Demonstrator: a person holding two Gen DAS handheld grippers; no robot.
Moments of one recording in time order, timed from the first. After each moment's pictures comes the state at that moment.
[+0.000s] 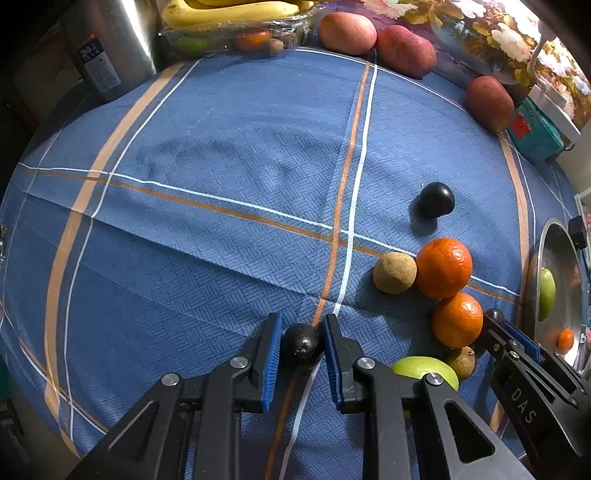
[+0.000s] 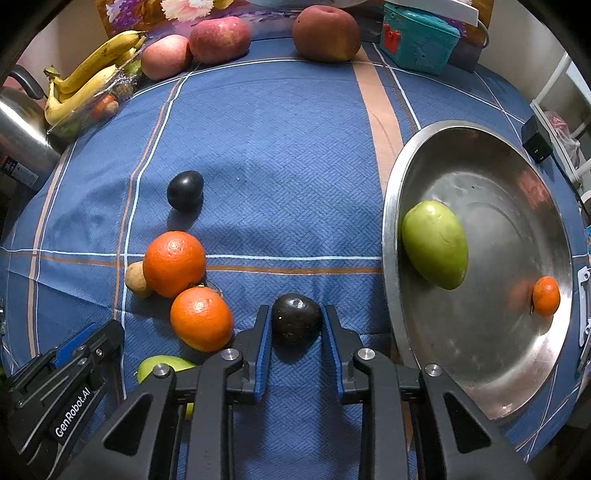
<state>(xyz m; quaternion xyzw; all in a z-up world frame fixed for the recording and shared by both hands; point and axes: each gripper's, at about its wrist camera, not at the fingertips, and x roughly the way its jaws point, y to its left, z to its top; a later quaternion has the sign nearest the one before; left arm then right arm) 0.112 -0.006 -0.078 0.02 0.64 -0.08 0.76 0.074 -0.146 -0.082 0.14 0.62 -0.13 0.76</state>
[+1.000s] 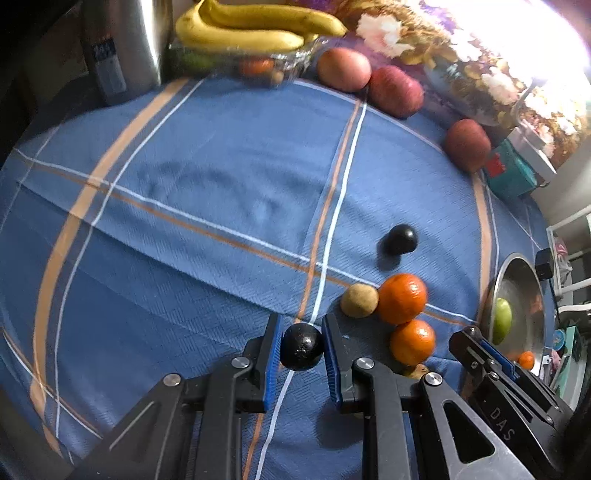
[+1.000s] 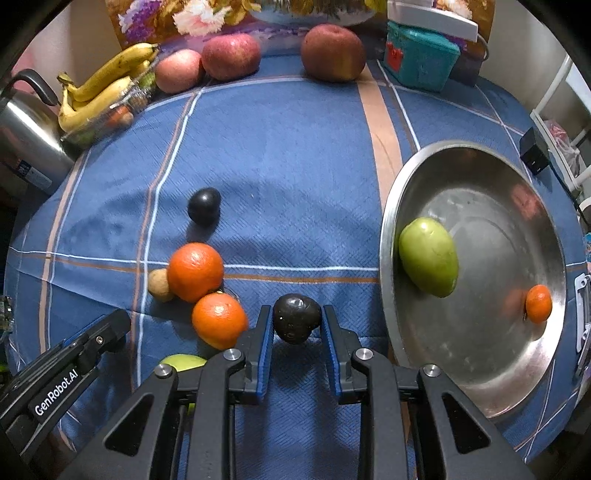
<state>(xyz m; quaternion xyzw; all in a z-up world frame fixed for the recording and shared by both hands) 0.119 0.016 -0.039 -0.04 0.61 -0.11 0.78 0.072 -0.146 -0.058 0.14 0.60 -0.12 0.77</state>
